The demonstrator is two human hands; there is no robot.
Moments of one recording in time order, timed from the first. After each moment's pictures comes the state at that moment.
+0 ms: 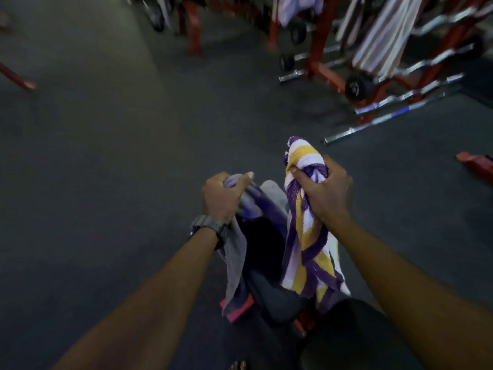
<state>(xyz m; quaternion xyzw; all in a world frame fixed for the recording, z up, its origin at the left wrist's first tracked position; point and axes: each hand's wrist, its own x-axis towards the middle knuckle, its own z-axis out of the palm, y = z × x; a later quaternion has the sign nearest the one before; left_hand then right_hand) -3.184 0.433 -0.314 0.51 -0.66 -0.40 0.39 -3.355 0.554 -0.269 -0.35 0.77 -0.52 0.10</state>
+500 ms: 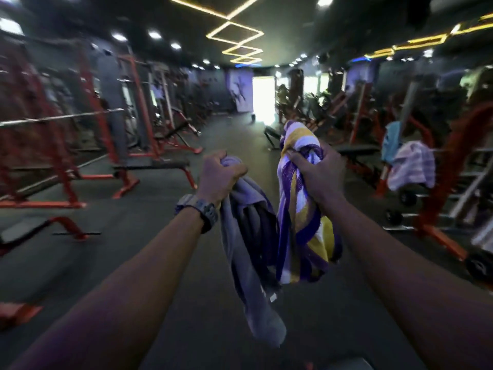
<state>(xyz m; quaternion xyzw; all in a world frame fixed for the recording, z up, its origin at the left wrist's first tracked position) -2.939 0.429 0.123 0.43 -0.62 -0.23 0.62 -3.144 0.447 0.117 -0.54 0.50 -0.66 0.13</state>
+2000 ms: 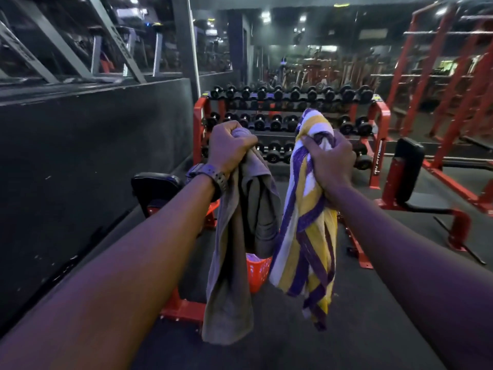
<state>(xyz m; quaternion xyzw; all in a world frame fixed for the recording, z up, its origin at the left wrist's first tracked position) -2.203 0.721 0.096 0.75 -0.10 0.30 0.58 -2.210 0.510 0.070 -0.75 -0.01 -0.37 0.56</state>
